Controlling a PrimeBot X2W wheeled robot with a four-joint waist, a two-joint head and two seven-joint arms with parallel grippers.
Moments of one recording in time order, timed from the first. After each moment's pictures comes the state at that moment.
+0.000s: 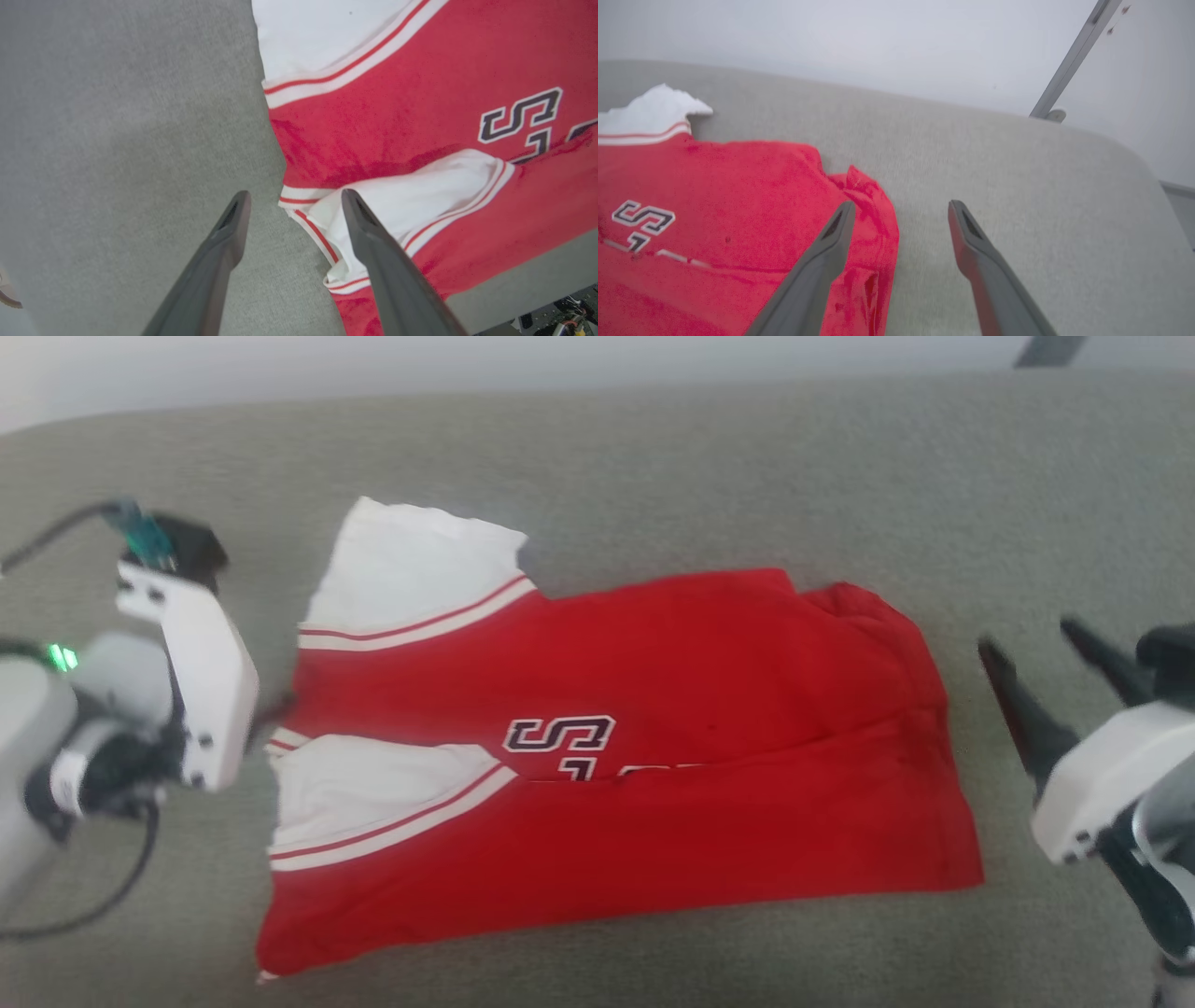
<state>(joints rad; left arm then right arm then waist) -0.88 0.92 -0.91 0.12 -1.12 0.16 0.76 -0.19 -0.31 -0.03 -0.22 0.32 0.13 0.48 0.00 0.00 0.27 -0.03</state>
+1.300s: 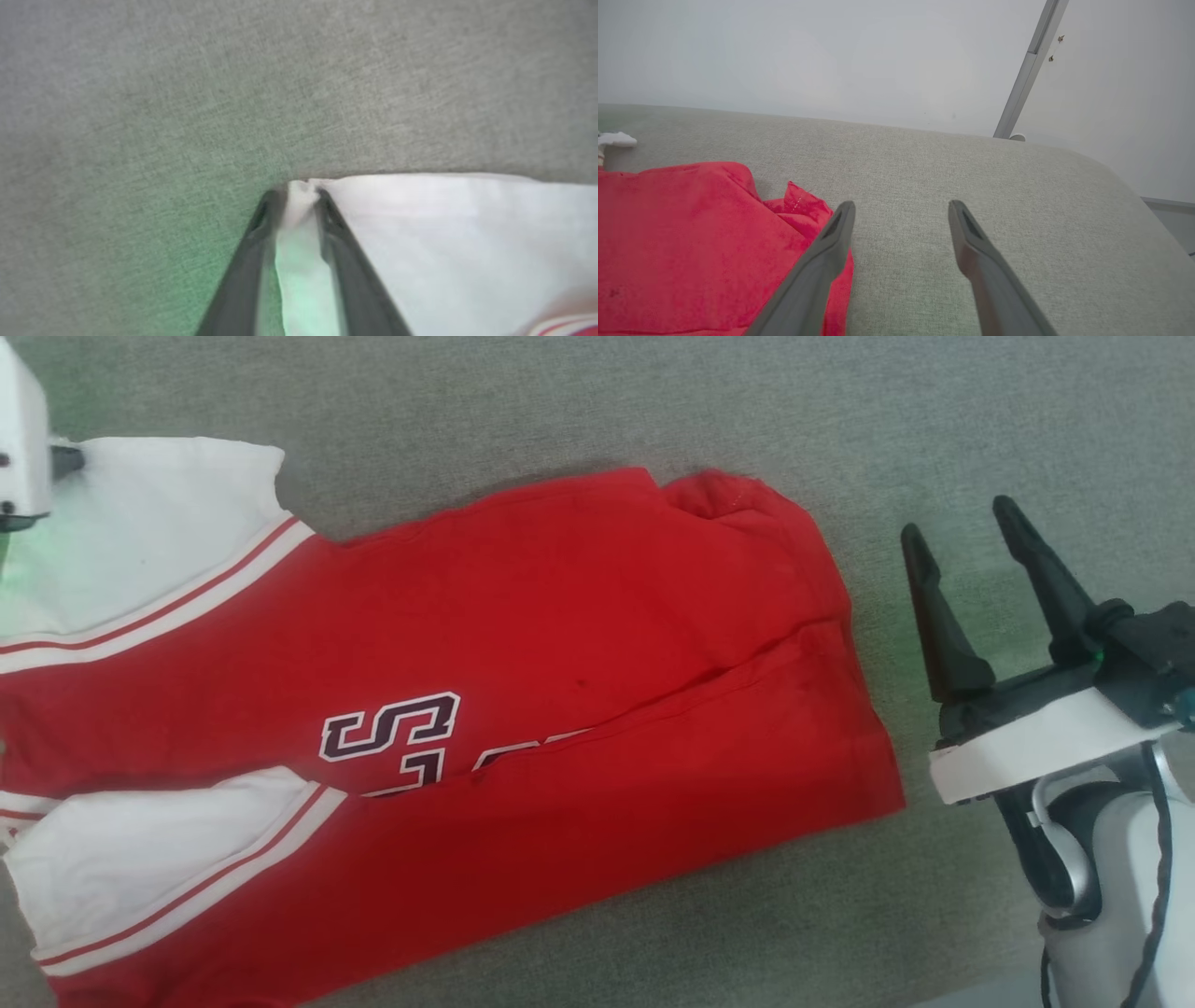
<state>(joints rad) -1.30 0.77 -0.87 0.74 -1.05 -0.01 0.85 -0.31 -0.18 0.07 -0.12 0.21 0.13 -0.01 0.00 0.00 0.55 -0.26</state>
